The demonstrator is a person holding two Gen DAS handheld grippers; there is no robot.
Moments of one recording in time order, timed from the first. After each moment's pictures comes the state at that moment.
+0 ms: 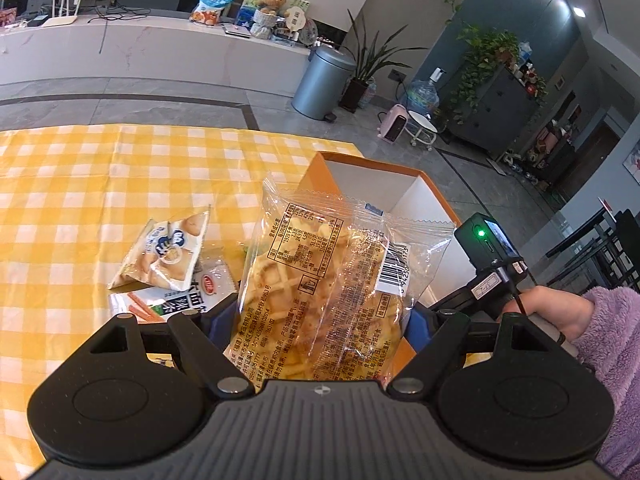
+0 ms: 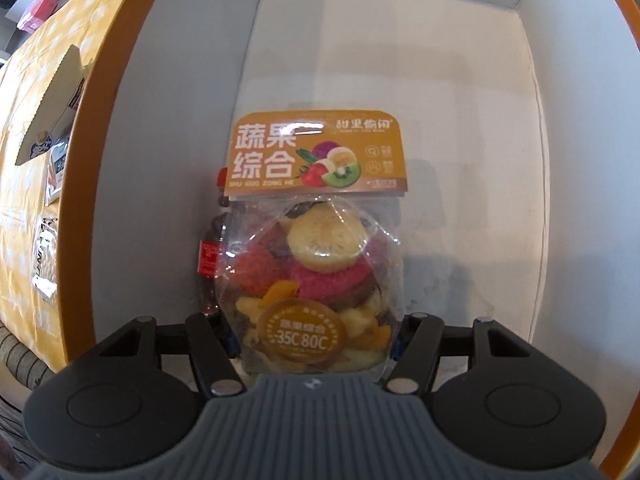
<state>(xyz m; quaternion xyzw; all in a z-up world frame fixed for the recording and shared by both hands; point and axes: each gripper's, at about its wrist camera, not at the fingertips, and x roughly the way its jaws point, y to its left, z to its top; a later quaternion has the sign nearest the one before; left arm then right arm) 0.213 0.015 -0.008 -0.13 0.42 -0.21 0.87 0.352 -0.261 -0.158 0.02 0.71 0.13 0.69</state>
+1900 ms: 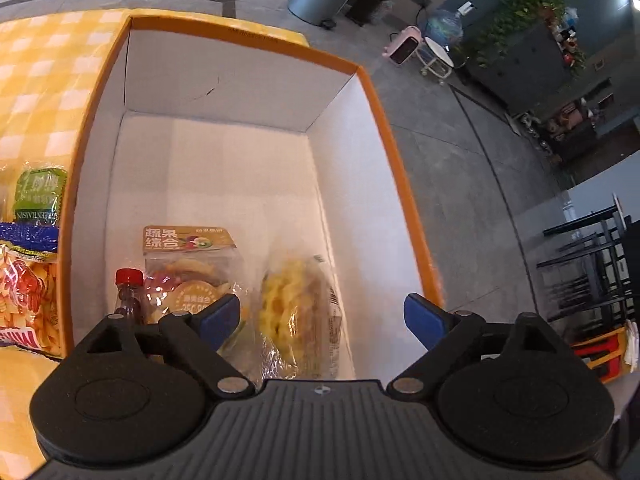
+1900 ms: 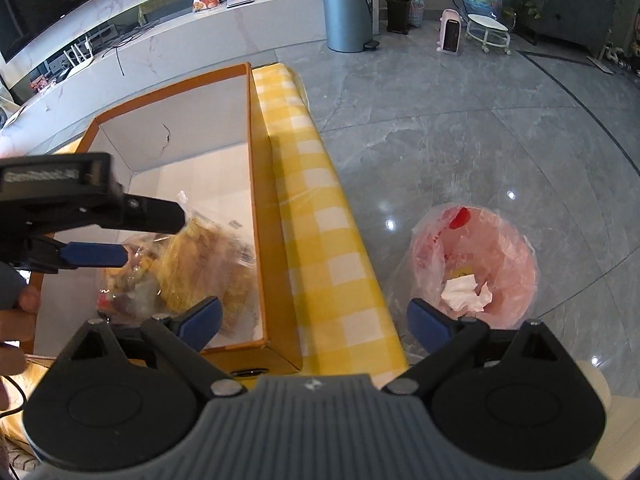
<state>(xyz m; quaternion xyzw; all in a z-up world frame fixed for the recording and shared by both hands) 0.295 -0.189 -0.074 -0.18 0.55 -0.20 0.79 0.246 -0.413 -0.068 0.07 0.50 -0.03 0.86</state>
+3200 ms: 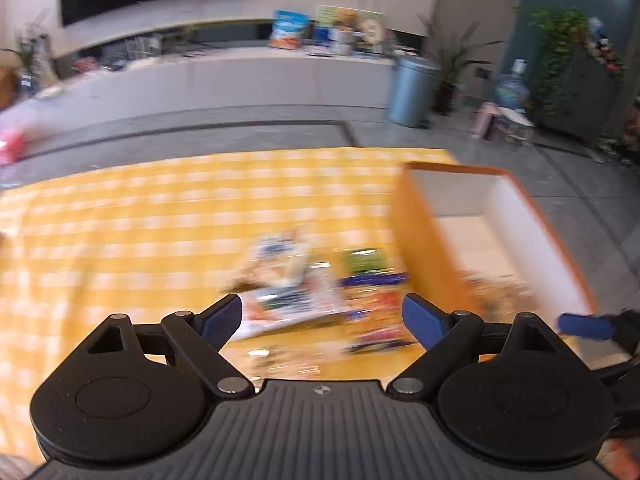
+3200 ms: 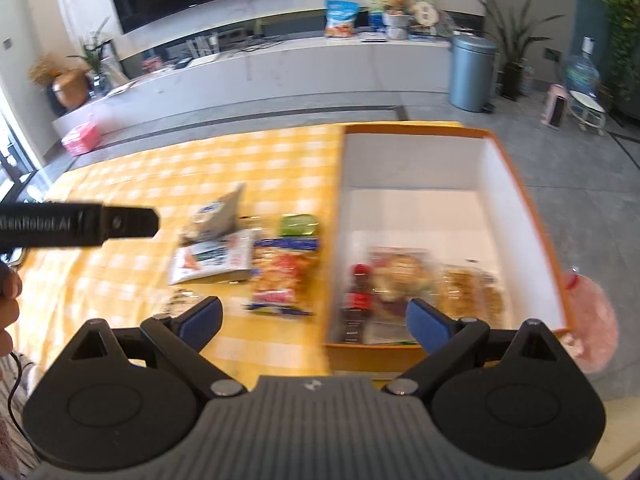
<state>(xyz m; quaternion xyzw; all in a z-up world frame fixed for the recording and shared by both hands) 0.169 0.002 0.025 -0.02 0.41 -0.04 0.91 0.192 -0.207 0.001 0.03 0.44 0.12 0.89</state>
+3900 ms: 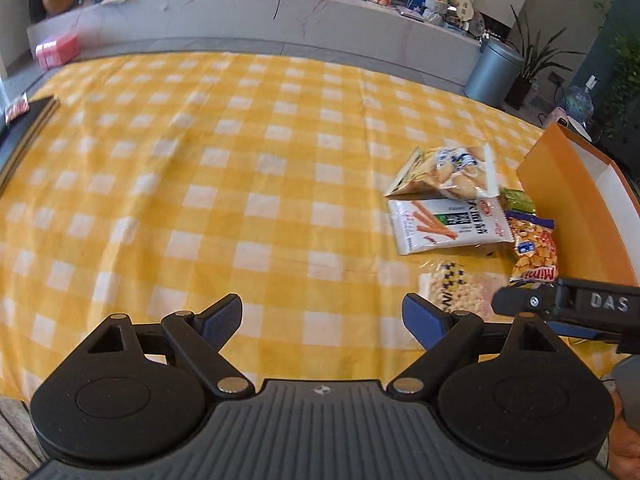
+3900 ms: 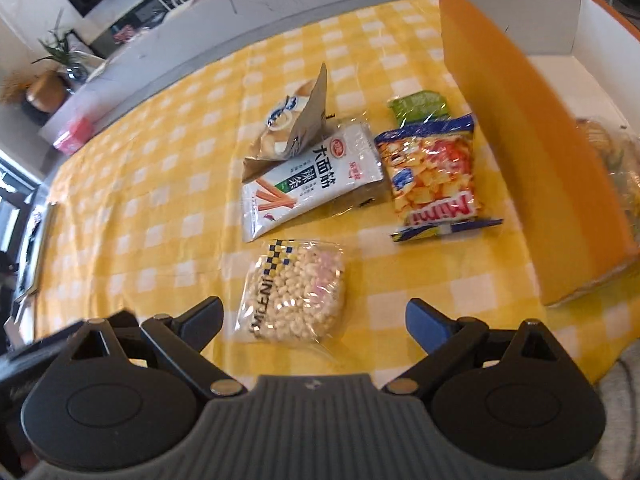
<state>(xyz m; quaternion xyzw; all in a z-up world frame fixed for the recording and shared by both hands) 0.148 0.153 -0.077 -0.11 0.48 0.02 0.87 0.231 -0.066 -0.096 0.13 0.55 0.09 0.82</state>
